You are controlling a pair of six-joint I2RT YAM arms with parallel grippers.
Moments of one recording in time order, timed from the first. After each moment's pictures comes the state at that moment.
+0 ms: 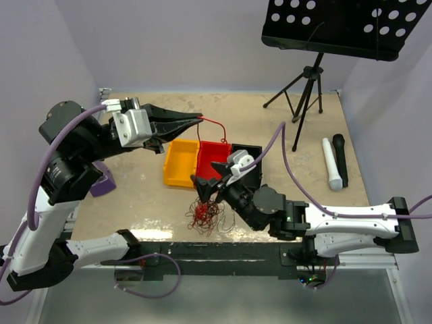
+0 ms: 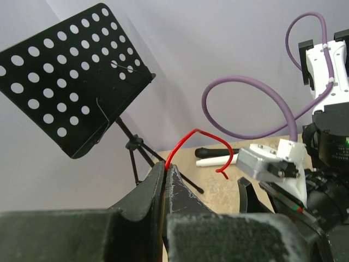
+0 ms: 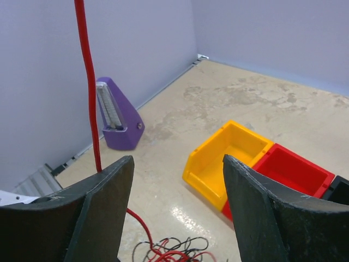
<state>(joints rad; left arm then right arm) -0.77 1.08 1.77 -0.43 0.54 0.32 1.47 1.13 0.96 0.29 0.76 0.12</state>
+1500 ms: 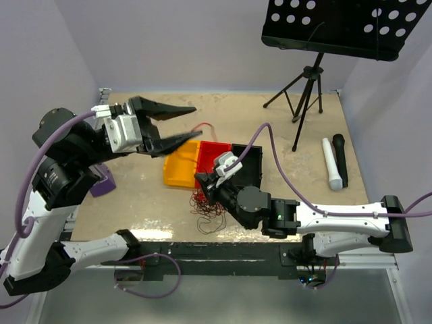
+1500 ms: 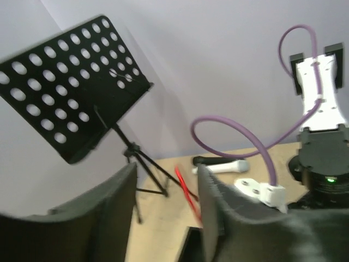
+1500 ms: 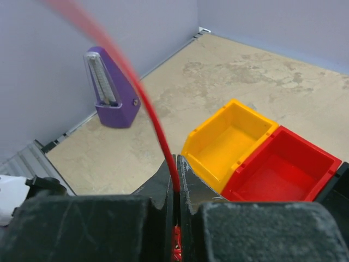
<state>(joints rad) -0.77 1.05 1.74 -0.39 0.56 0.28 1.45 1.18 0.96 0.20 0.73 0.17</state>
